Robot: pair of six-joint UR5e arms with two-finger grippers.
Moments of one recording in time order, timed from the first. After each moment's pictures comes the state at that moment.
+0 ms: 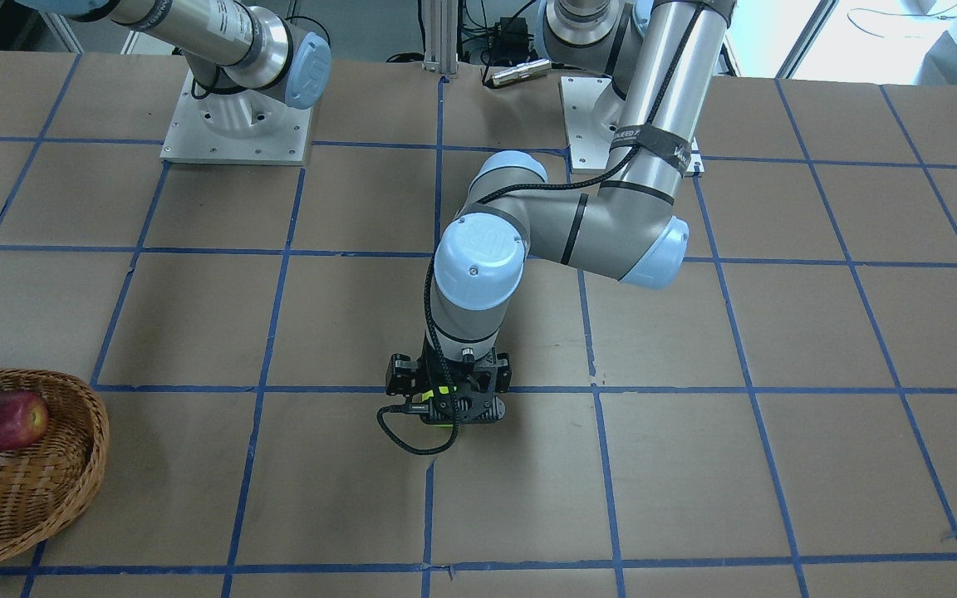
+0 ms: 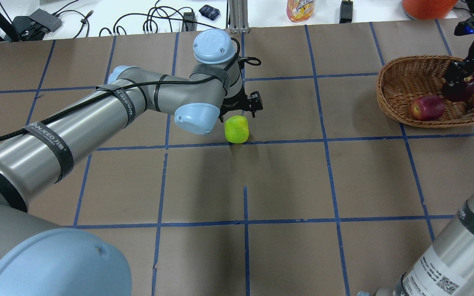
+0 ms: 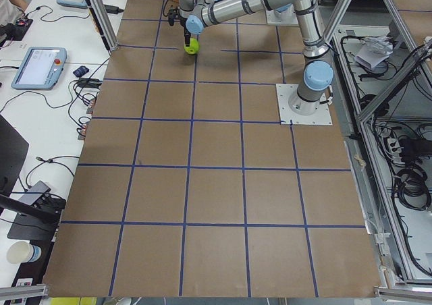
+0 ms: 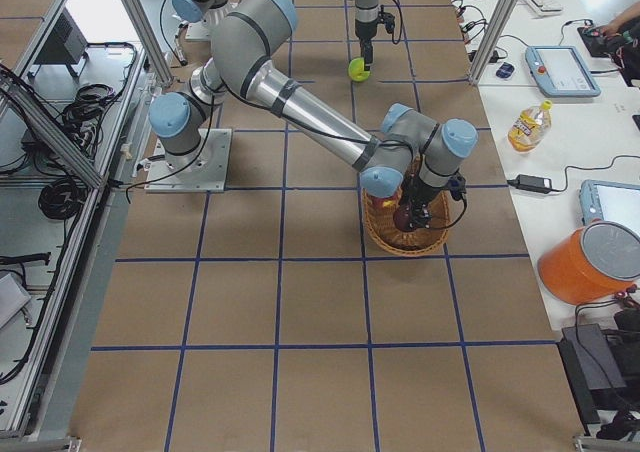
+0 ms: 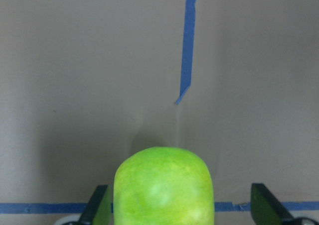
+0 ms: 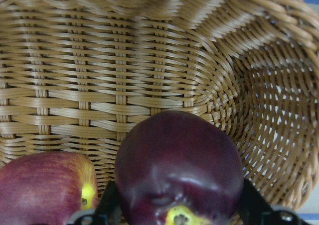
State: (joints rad) left arm -1.89 -2.09 -1.57 -0.95 1.50 -0.39; right arm 1.07 -0.89 1.23 -1.79 -1.74 -0.59
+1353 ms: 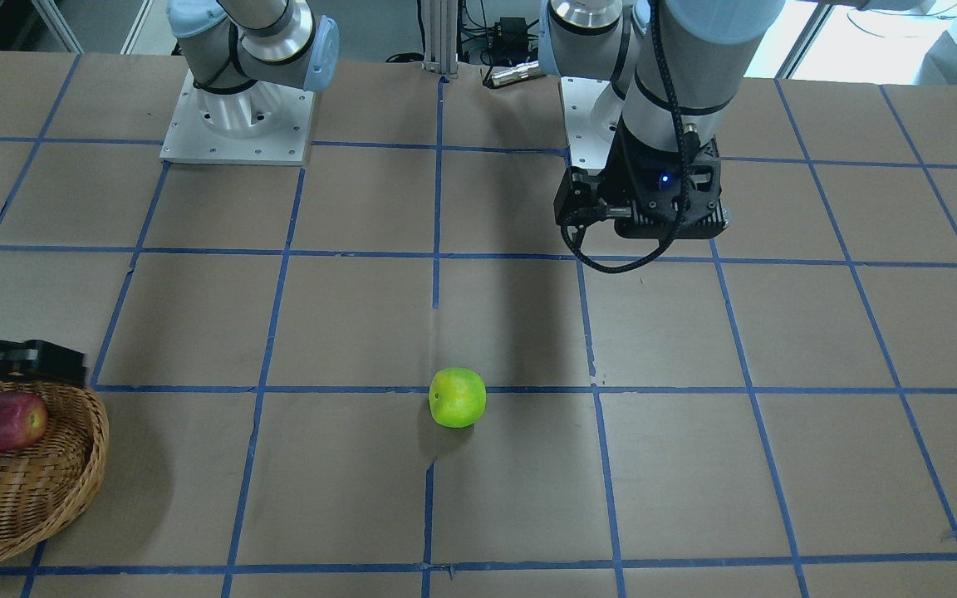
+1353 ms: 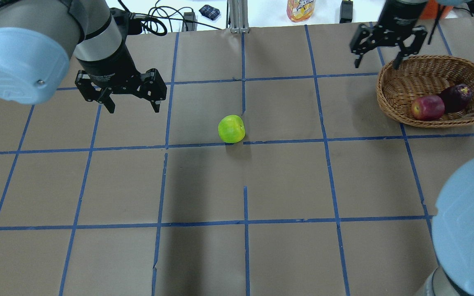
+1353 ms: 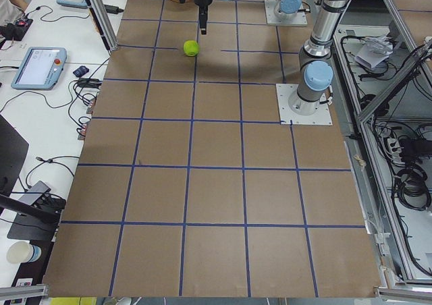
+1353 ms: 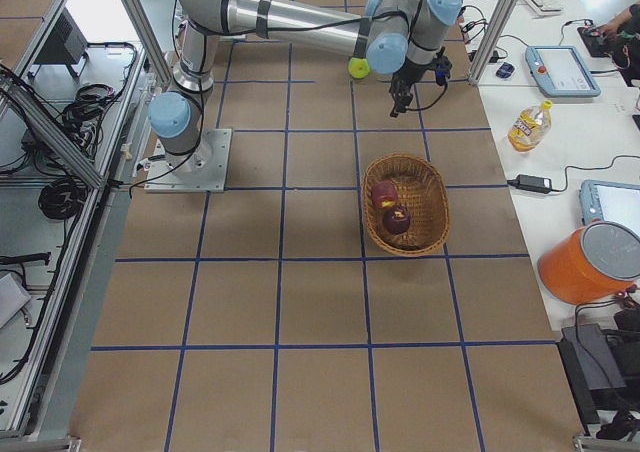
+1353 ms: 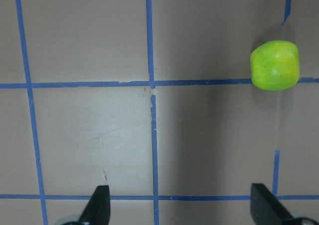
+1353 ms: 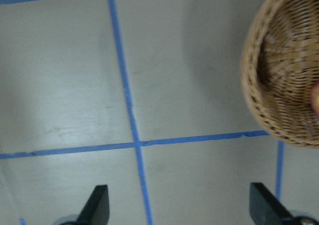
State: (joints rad) left arm -1.64 -1.61 -1.60 -1.54 1.61 -0.06; right arm 1.49 -1.13 1.24 -1.51 -1.54 0.02
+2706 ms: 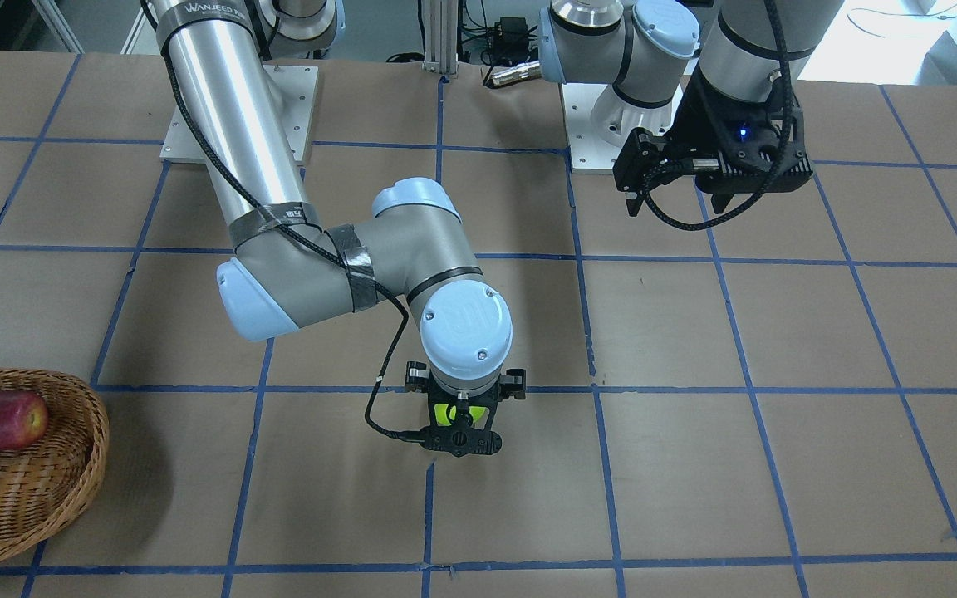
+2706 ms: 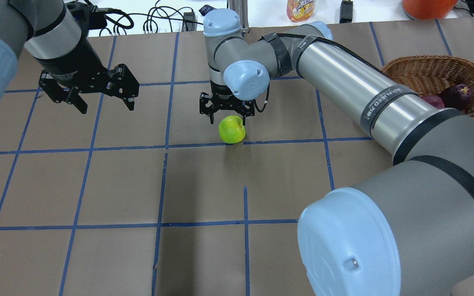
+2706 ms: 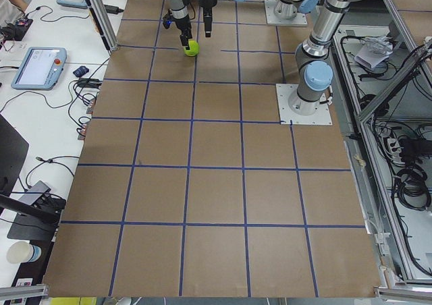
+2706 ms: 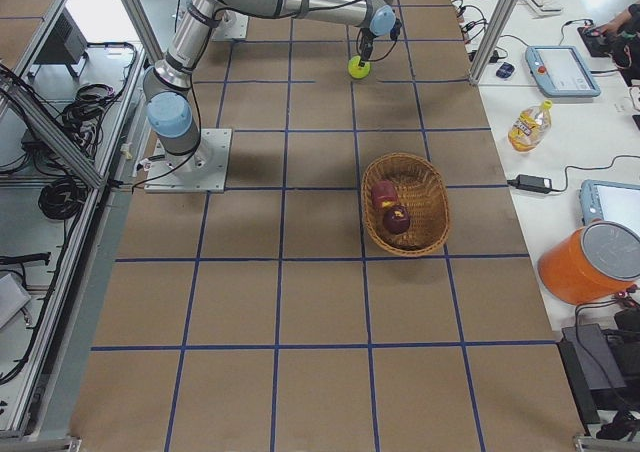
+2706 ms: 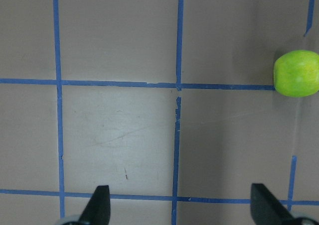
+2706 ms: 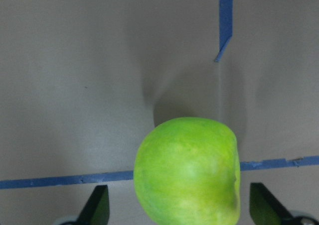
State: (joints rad) left arm -1.56 -1.55 -1.58 -1.60 1.60 -0.04; right arm 1.97 -0.86 1.24 -1.79 -1.47 0.47
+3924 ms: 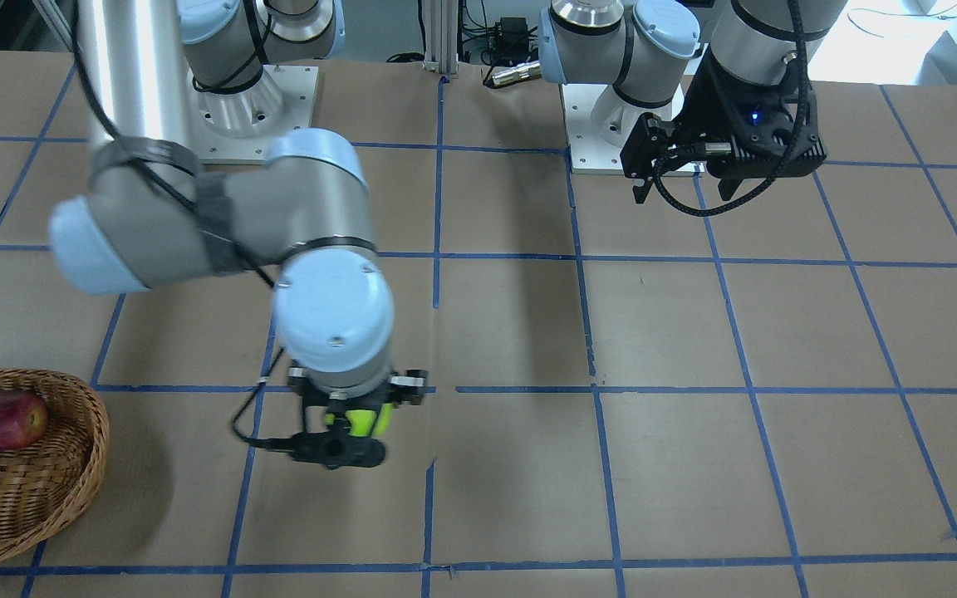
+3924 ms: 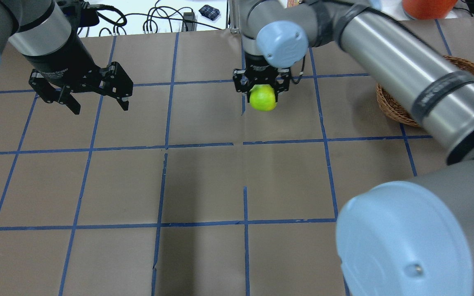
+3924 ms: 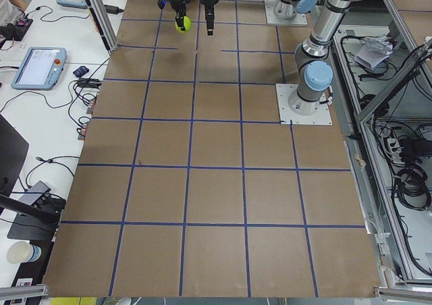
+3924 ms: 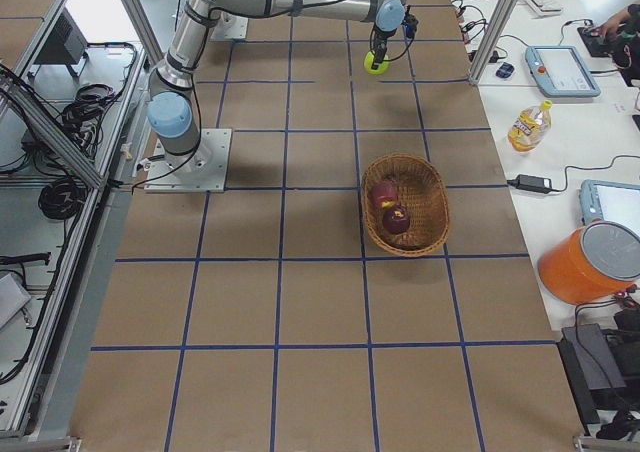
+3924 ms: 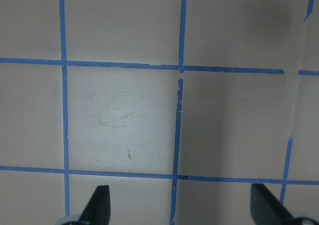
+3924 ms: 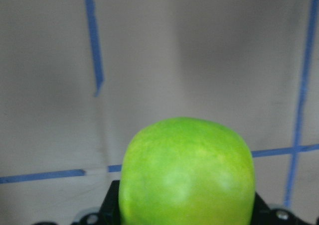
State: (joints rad) left arm -1.55 -1.53 -1.56 -1.64 1.59 -0.04; right arm 1.76 -1.03 1.21 -1.60 -1.60 0.24
